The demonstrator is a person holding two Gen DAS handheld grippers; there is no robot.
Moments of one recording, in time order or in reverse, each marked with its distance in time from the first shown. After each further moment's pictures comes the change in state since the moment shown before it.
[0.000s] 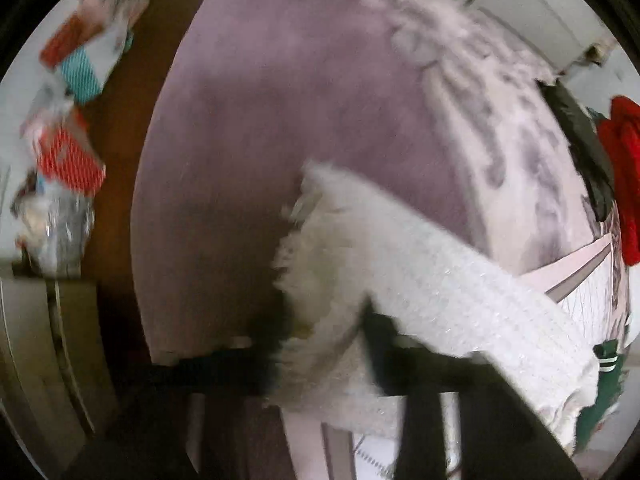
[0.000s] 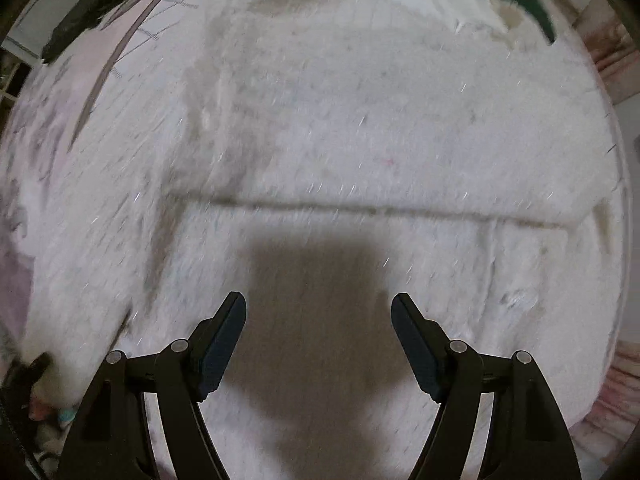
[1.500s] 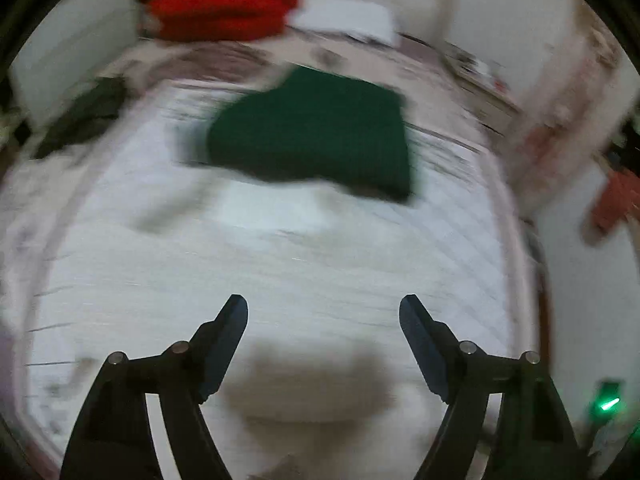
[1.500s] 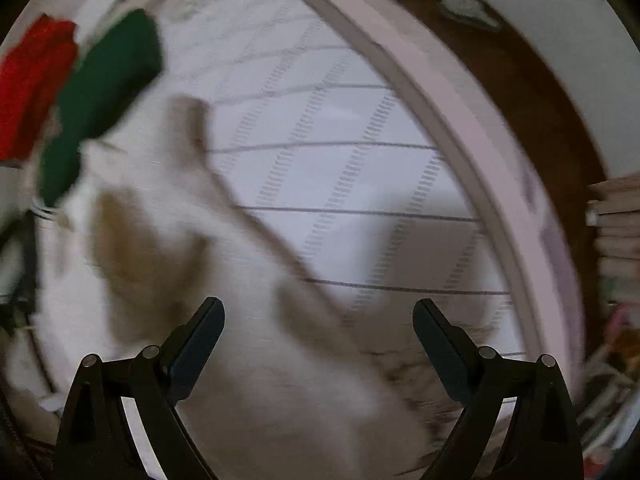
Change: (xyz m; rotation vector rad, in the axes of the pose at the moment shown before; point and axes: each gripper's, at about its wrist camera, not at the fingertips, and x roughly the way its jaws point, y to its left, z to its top) left arm -0.144 -0.394 -0.372 1.161 -0.067 -0.387; right arm -0.028 -0.507 0.043 0.638 -0.019 0.254
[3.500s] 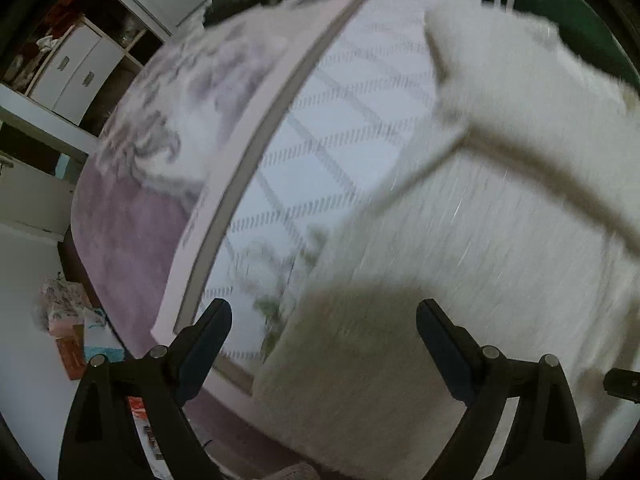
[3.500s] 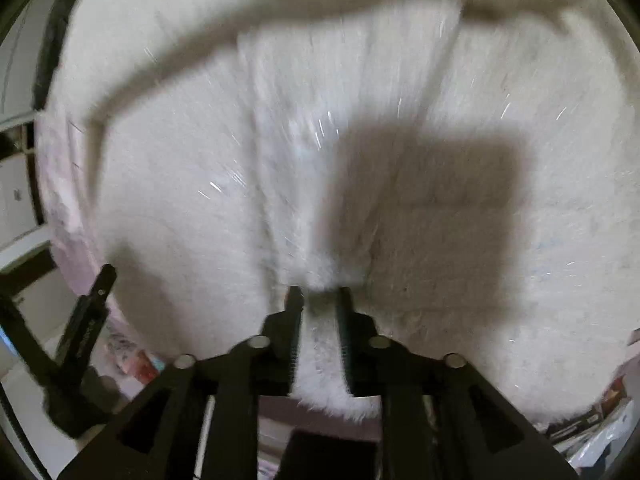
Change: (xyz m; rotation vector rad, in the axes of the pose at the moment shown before) left arm 0.001 0.269 -0.133 -0.068 0.298 0.435; right arm 0.073 0.182 -0.198 -0.339 0.478 0.037
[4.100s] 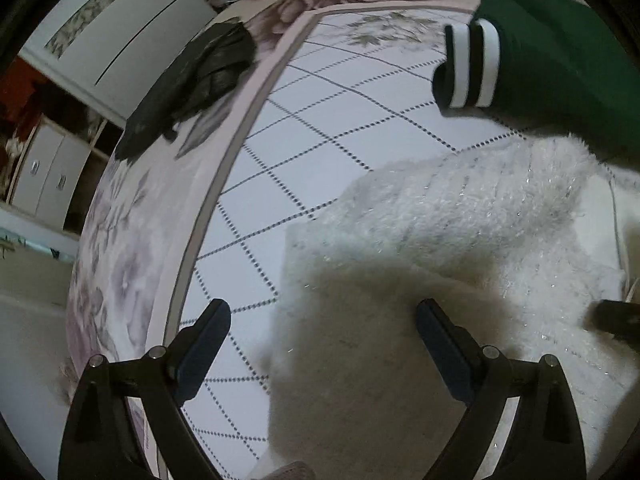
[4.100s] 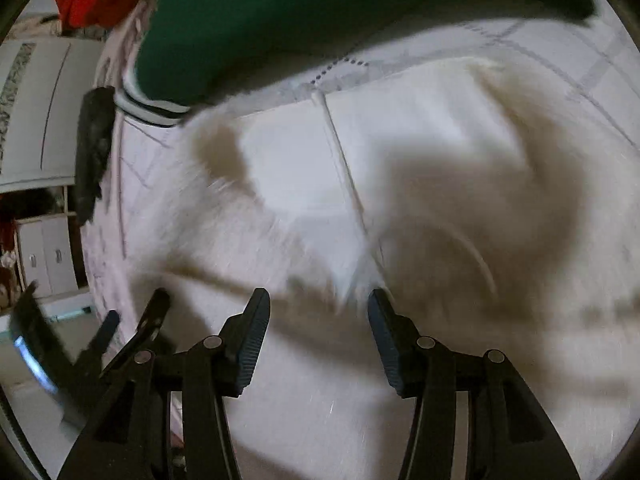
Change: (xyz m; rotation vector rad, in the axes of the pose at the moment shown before) left arm 0.050 -0.146 0.213 0.162 -0.113 0.076; right arm -0.086 0.048 0.281 -0.083 -0.193 0.095
